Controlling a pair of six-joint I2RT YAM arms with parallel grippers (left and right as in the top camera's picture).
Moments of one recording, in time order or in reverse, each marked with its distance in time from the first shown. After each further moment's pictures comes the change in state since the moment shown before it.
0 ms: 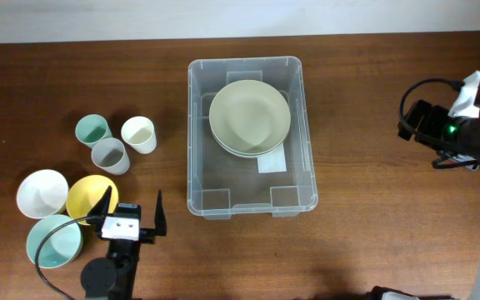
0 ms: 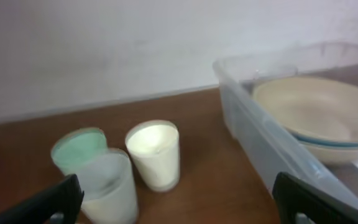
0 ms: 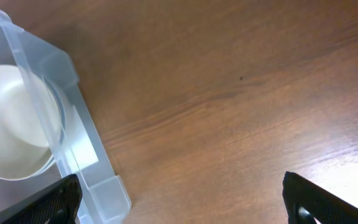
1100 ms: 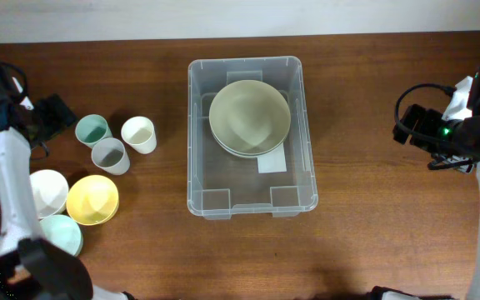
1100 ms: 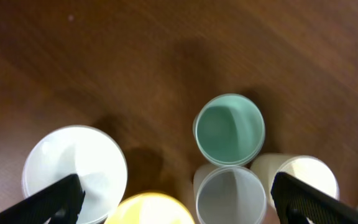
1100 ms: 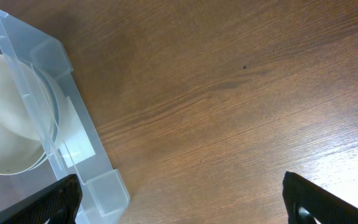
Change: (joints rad) left arm 0.383 1.690 1.538 -0.847 -0.115 -0.358; right arm 0.000 0.012 -0.039 0.007 -0.011 0.000
